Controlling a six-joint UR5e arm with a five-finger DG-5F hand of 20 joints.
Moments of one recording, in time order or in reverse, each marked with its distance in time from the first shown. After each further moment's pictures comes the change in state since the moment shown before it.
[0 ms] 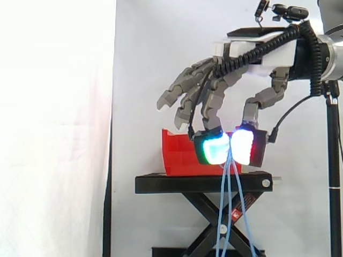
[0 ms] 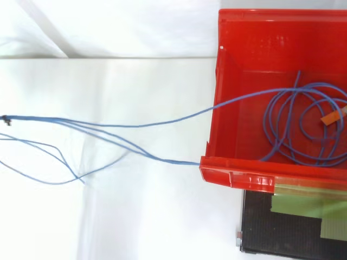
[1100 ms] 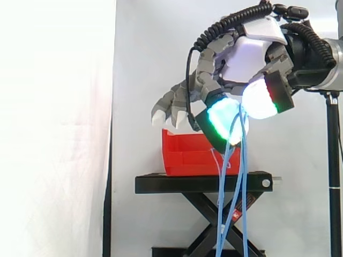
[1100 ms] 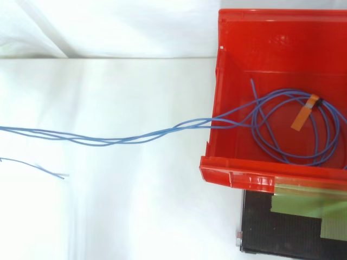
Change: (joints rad) arm 0.084 0.001 -0.094 0.226 0.202 0.880
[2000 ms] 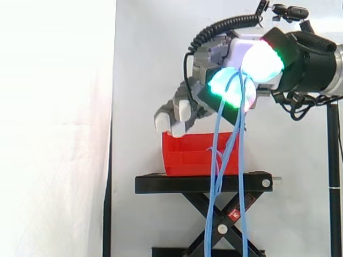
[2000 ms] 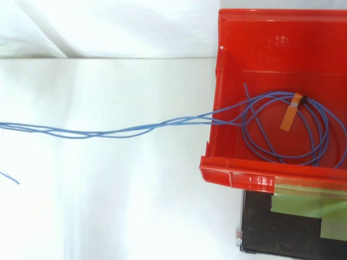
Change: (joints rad) arm 0.029 0.000 -0.030 0.018 0.113 0.409
